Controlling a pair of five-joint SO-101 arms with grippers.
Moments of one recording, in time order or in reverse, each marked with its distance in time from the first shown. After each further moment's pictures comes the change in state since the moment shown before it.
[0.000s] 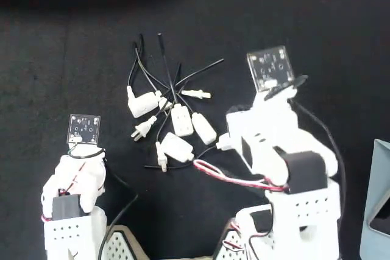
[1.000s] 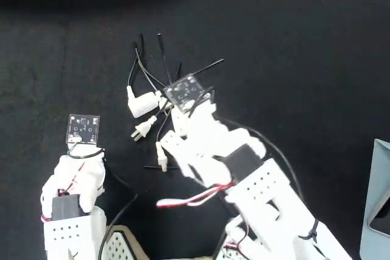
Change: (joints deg) left arm -0.4 0.0 0.0 0.0 0.0; right arm -27.5 6.8 18.8 -12.8 -7.0
